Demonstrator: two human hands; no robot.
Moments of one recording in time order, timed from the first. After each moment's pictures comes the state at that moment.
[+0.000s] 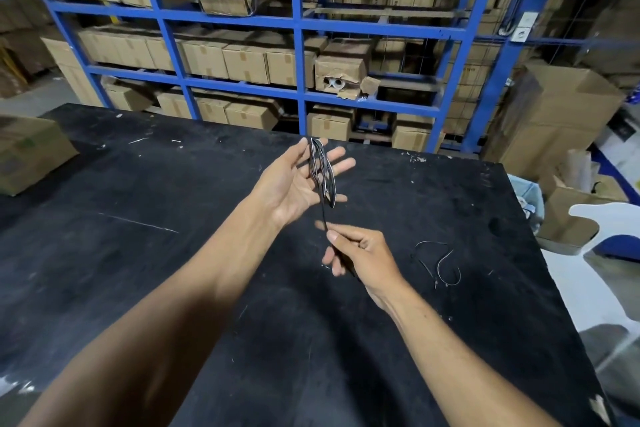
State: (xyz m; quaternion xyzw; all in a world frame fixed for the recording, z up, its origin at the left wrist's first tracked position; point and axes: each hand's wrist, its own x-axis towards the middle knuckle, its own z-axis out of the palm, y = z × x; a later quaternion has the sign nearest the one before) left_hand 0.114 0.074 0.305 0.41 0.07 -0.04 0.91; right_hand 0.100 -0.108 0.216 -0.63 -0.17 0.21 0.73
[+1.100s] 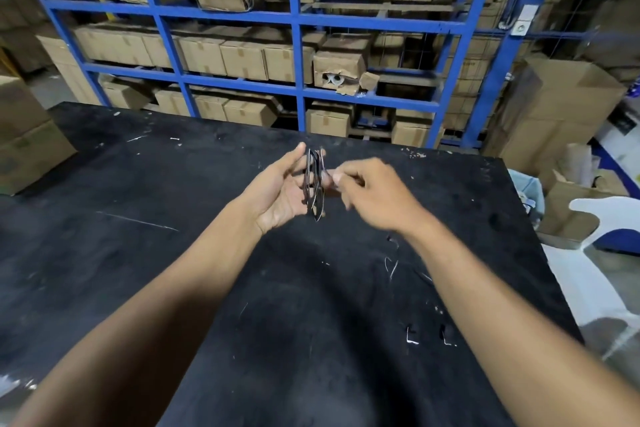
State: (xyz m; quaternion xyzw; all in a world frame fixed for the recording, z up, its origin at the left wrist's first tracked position) left_hand 0.110 0.096 0.288 0.47 0.08 -0.11 0.87; right_hand 0.136 -0.109 0.328 -0.85 -0.34 0.03 0.39
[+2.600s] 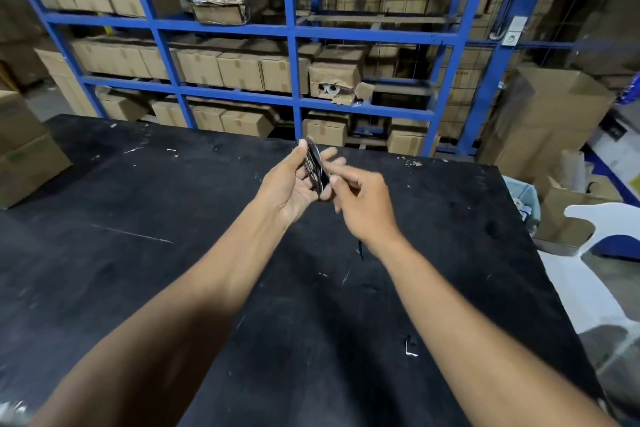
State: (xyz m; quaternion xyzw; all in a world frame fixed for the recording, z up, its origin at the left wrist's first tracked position) left_hand 0.140 0.070 0.302 0.38 0.12 0.04 0.92; right_hand 0.148 -0.084 0.290 -0.76 -0.24 -0.02 0.61
